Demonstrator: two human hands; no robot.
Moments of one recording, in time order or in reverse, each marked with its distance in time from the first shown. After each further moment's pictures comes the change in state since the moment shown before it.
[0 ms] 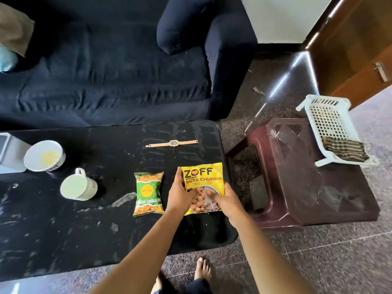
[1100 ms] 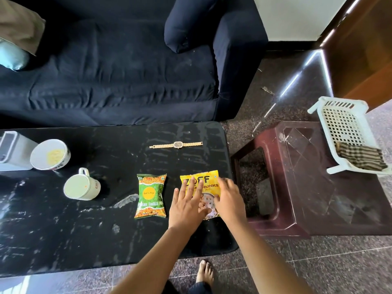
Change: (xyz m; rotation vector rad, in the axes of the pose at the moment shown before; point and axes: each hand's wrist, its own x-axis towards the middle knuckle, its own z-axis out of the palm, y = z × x) left_hand -0.007 -0.027 0.015 1.068 -0.038 0.344; right_hand 0.016 -0.004 0.003 -0.965 0.202 -0.356
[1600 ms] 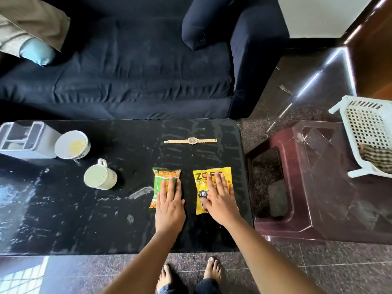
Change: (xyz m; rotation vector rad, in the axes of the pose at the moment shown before) left_hand -0.024 -0.067 0.025 -0.123 0.235 -0.236; right_hand 0.002 -0.019 0.050 -0.123 -0.169 -0.248
